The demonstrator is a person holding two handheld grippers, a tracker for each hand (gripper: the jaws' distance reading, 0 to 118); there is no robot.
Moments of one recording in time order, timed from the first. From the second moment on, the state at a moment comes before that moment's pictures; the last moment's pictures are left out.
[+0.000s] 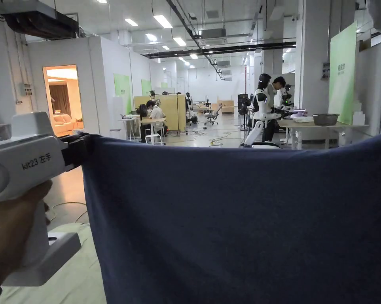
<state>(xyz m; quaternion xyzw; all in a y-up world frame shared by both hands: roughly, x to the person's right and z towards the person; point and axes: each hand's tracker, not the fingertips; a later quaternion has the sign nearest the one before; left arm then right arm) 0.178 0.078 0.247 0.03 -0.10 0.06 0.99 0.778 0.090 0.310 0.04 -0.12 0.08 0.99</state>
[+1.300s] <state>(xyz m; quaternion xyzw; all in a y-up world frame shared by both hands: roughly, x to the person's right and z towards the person) 0.240 0.008 -0.006 -0.06 -0.04 0.03 1.00 0.770 0.029 0.068 0.01 -0.16 0.14 0.98</state>
